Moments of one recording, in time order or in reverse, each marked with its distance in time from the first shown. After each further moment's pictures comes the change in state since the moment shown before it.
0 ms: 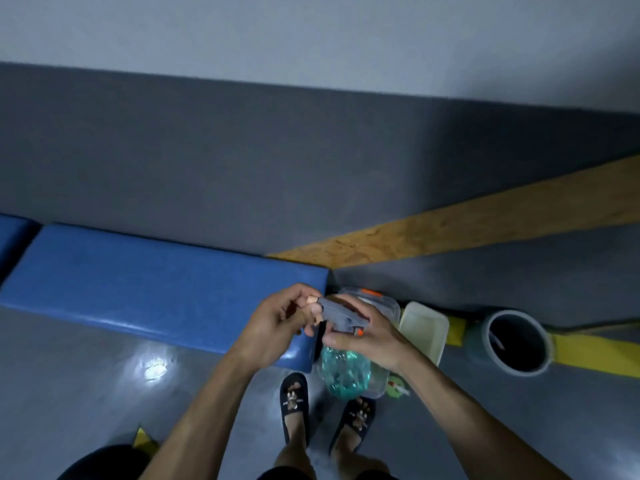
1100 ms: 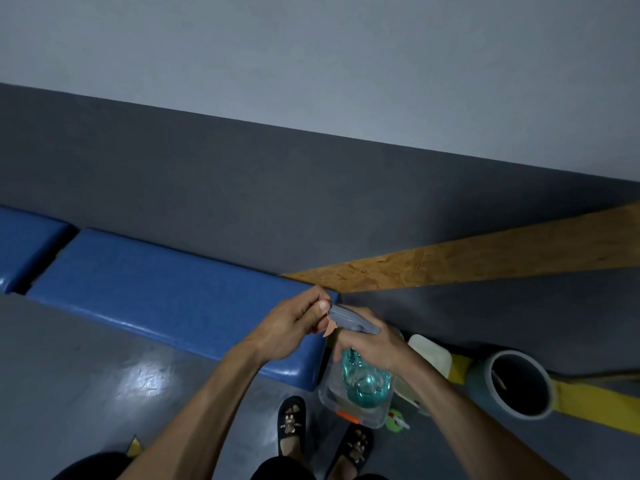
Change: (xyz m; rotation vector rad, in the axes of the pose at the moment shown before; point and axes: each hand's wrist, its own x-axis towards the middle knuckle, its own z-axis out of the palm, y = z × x) left_hand -0.021 0.038 -0.018 0.185 -0.092 0.097; right_hand -0.012 -0.064 0.024 -0.259 -0.084 0.040
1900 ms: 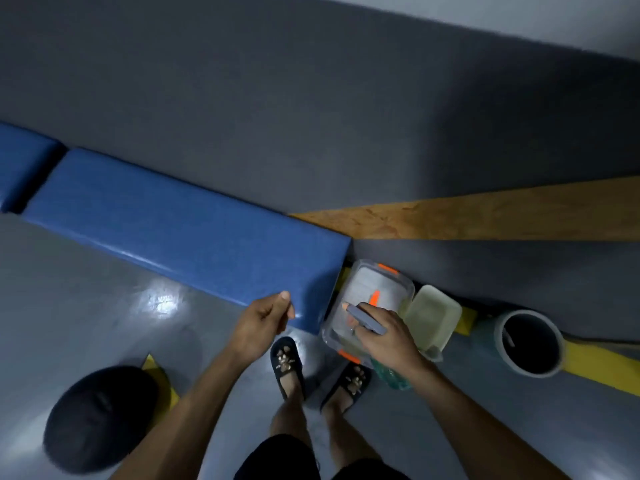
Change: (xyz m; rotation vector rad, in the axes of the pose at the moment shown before) left_hand -0.046 -0.145 0.033 -0.086 0.385 -0.408; right_hand 0.026 0.154 0.031 -0.319 0.155 0.079
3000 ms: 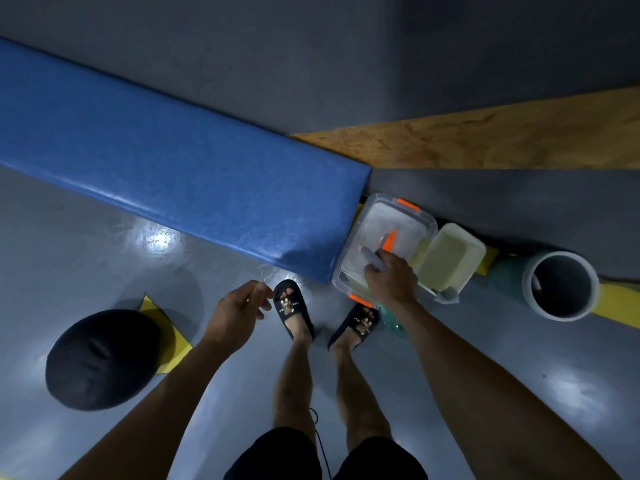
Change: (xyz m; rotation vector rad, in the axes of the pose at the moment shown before) left_hand 0.012 -0.157 -0.015 0.175 -0.057 -0.336; right_hand 0.095 0.092 0.111 -0.172 0.126 0.426
